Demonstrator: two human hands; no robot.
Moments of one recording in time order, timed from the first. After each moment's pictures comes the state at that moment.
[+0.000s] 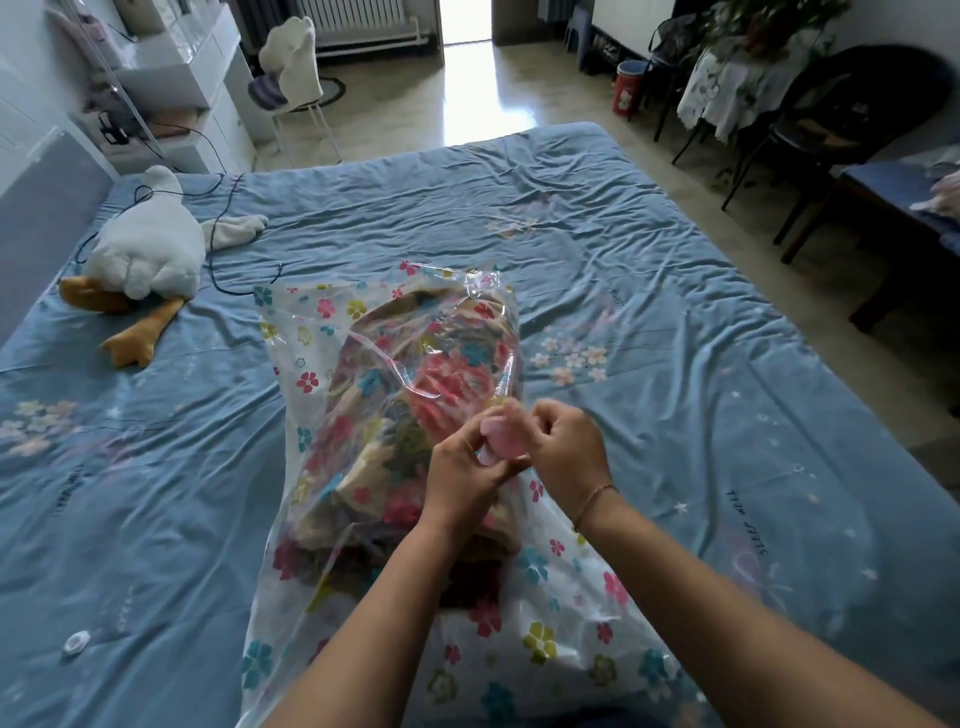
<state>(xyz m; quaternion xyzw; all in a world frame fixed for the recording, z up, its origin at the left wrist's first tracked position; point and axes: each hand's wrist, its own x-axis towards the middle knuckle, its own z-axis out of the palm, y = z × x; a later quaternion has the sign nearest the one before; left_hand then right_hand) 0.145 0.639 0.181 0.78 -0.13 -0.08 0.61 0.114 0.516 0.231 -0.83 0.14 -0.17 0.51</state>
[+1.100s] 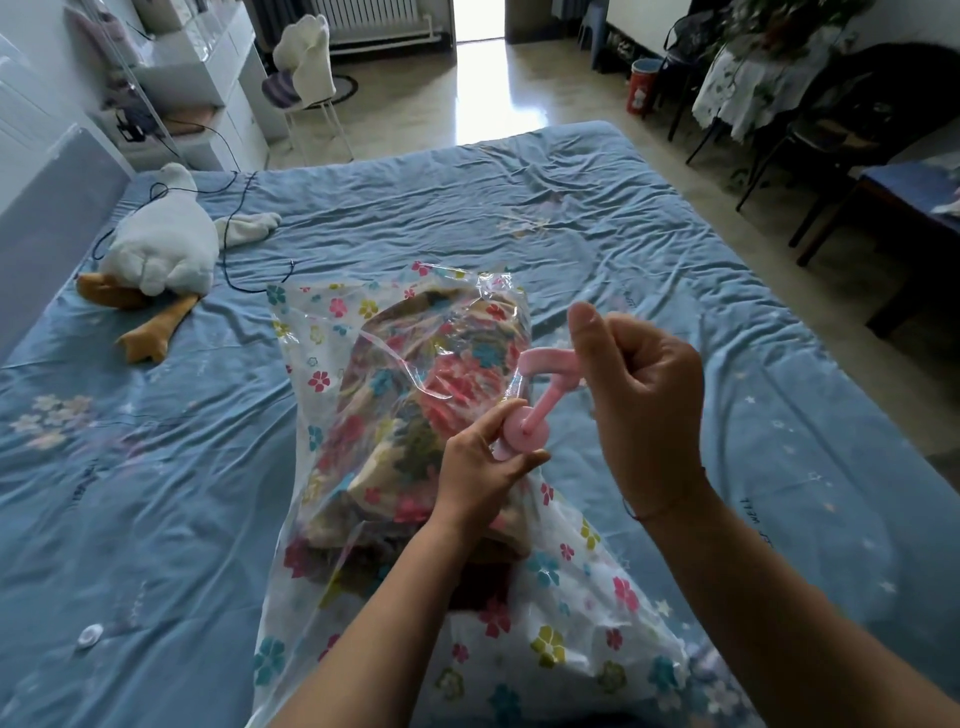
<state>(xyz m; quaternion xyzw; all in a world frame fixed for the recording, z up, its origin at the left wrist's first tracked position) 0.152 0.635 0.192 0.78 -0.15 -0.04 0.60 0.115 0.510 0.307 -0.72 0.04 -0.34 0.60</state>
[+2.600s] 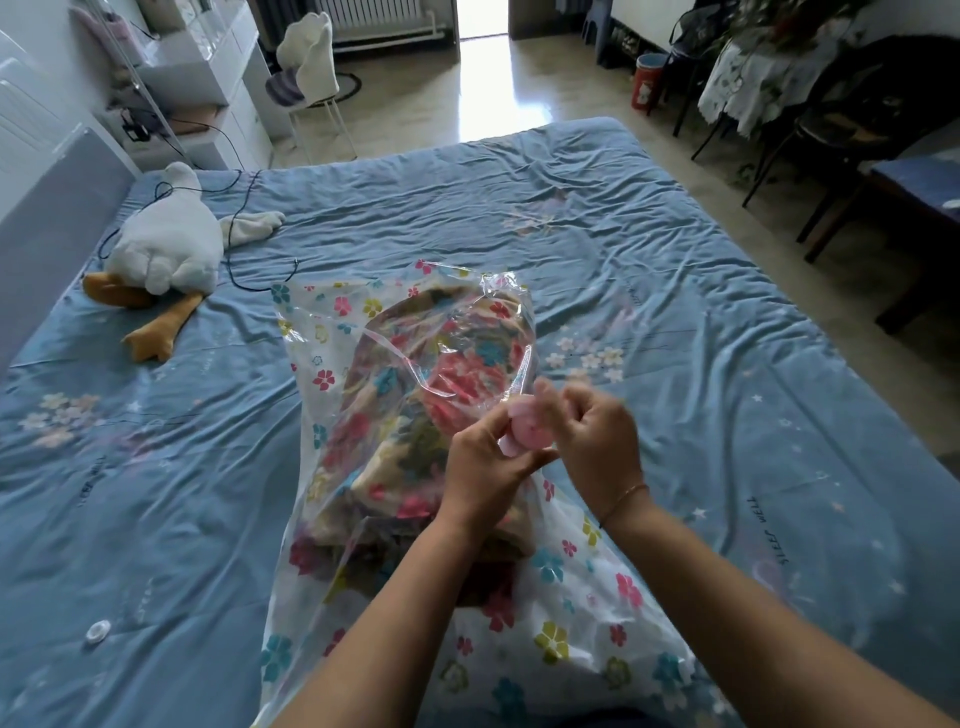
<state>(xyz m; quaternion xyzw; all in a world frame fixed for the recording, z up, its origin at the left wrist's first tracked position) 0.150 0.633 0.195 0.78 -0.14 -0.05 0.61 0.117 0.516 0.256 -0.83 0.13 -0.23 0.50</state>
